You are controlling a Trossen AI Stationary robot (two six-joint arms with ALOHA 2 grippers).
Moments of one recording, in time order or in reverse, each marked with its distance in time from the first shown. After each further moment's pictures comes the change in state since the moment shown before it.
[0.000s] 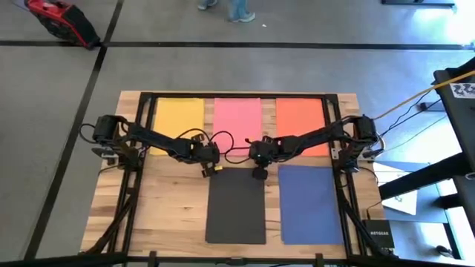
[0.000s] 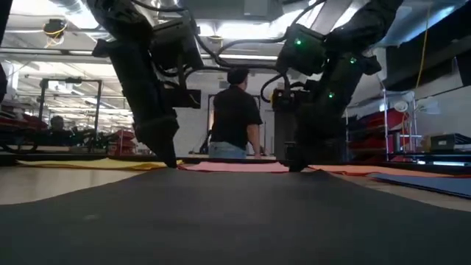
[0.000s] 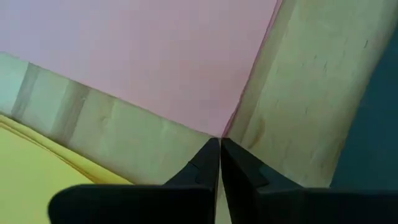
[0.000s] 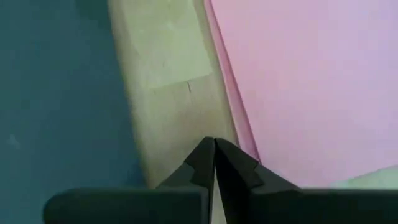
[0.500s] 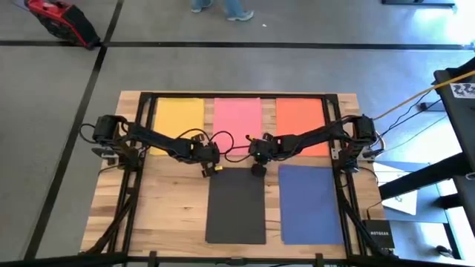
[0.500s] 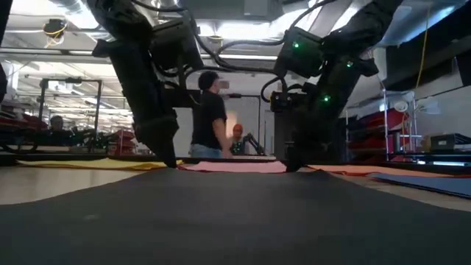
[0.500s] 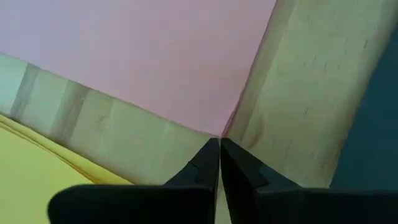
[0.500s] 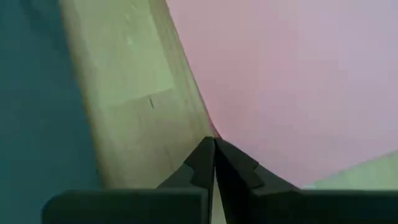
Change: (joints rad) left arm -0.002 0.000 0.000 0.000 0.000 0.000; right arm -0.014 0.002 0.000 0.001 0.054 0.021
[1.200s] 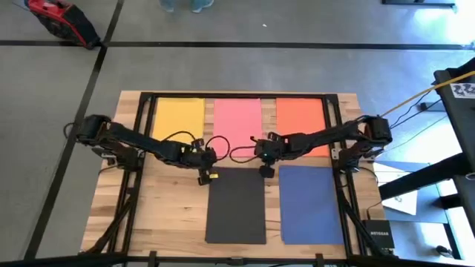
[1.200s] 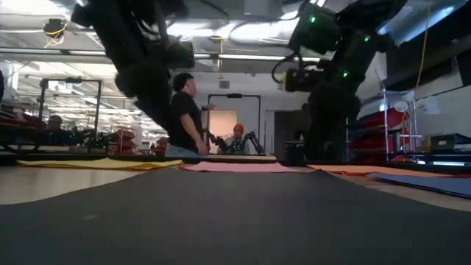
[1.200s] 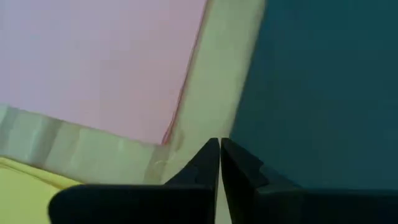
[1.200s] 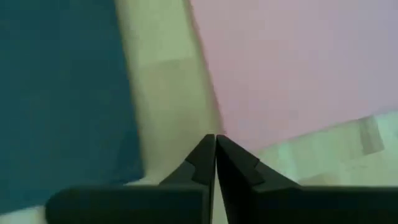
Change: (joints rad) left arm -0.129 -0.201 0.000 -0.019 0.060 0.001; right arm 0.070 -0.179 -0.005 -0.181 -0.012 -0.057
